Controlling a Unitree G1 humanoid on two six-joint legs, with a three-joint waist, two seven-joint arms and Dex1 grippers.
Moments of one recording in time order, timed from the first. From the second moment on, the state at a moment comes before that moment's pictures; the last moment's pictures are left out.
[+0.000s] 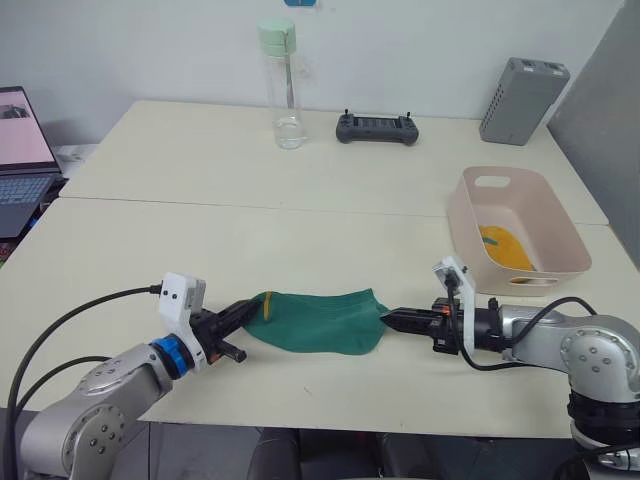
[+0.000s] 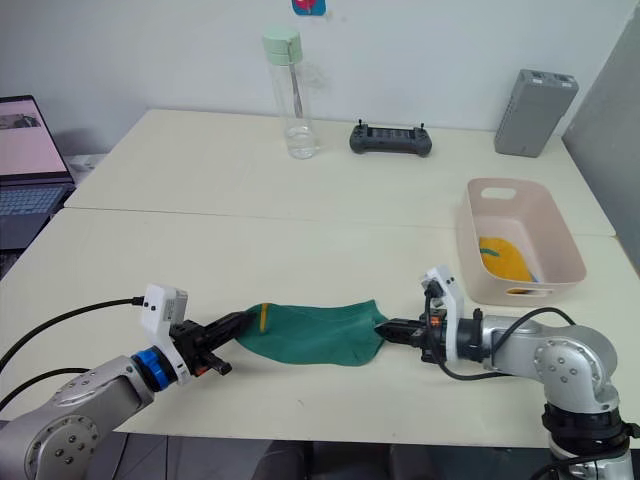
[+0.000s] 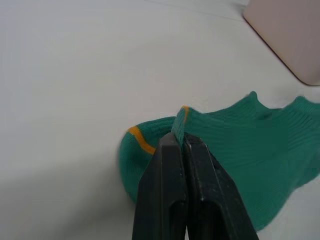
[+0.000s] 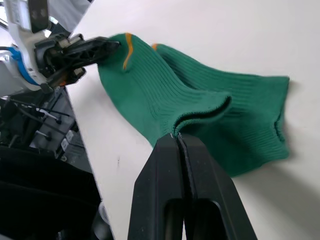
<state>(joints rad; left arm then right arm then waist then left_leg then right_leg) 0.15 0.54 0.34 -0.56 -0.81 0.88 -0.46 -0.28 -0.50 -0.12 -0.47 1.05 1.37 0.43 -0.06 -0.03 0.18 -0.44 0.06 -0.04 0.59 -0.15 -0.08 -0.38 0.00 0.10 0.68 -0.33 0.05</state>
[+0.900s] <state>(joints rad) 0.18 0.51 0.29 -0.54 -0.74 0.76 -0.45 -0.32 -0.50 0.02 -0.30 0.77 1.13 0.52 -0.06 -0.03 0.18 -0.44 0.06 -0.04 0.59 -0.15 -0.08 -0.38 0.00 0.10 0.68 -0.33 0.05</state>
